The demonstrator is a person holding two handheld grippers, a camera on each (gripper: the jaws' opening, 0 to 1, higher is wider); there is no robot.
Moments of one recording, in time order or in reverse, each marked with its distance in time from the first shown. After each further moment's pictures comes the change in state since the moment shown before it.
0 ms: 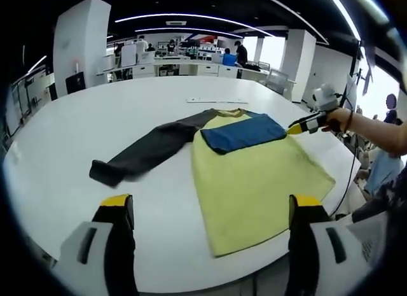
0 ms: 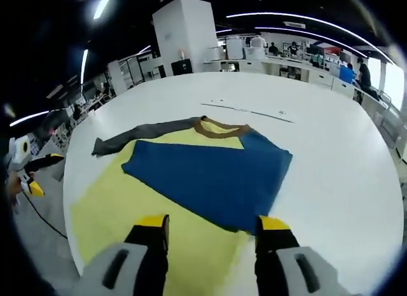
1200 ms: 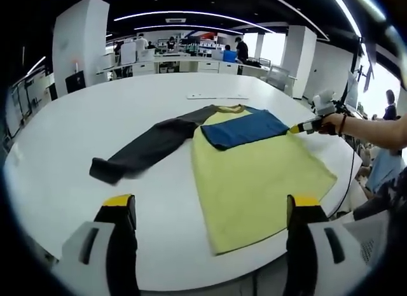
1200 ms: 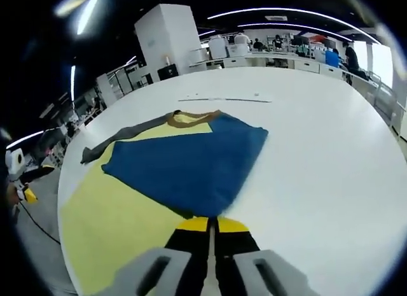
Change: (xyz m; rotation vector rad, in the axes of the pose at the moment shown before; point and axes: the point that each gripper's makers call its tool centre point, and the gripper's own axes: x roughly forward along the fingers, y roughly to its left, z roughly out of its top) left arm 0.000 0.000 -0.005 0.006 0.027 0.013; right arm 0.022 -0.031 -0.019 0.105 -0.018 -0.015
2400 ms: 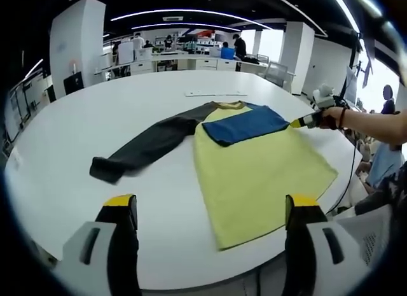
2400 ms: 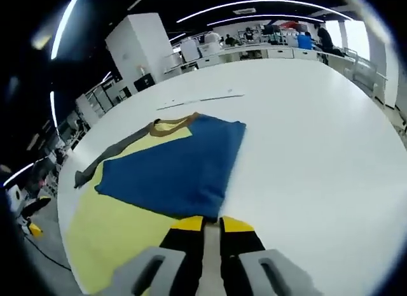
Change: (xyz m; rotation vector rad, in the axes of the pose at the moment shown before) left arm 0.000 0.001 -0.004 0.024 0.019 -0.006; right arm -0.005 -0.014 -0.003 0.182 -0.009 -0.061
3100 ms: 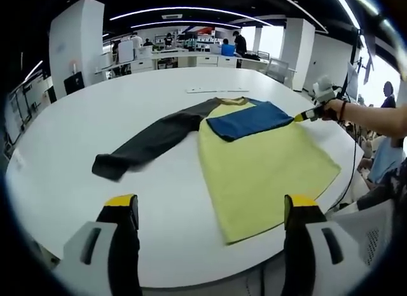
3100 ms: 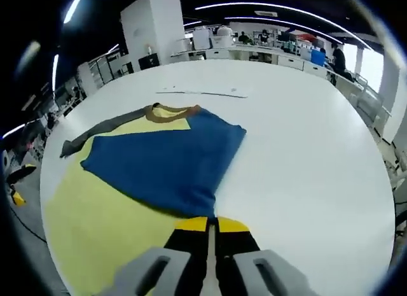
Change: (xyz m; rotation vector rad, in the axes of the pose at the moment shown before) left arm -0.001 0.004 -0.005 0.010 0.013 0.012; right arm -0.010 -0.005 0.001 -0.249 0.084 -0.117
